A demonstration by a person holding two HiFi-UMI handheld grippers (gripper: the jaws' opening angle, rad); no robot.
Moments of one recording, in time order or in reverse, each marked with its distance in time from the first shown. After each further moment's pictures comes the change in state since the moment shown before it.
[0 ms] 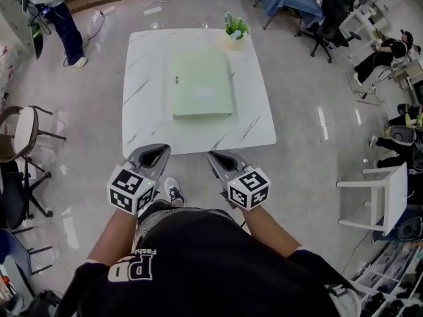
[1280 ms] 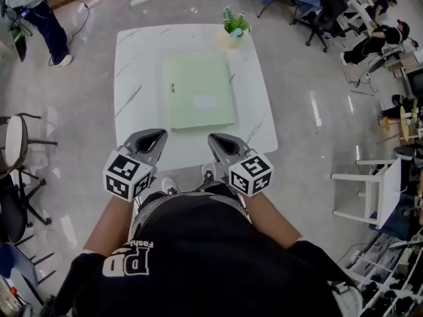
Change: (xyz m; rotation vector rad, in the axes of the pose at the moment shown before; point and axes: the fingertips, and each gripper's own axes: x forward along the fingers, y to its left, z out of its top) left arm 0.075 0.087 0.034 -0.003 0.016 -0.049; right arm 0.070 -0.077 0.055 -0.008 0.015 -0.069
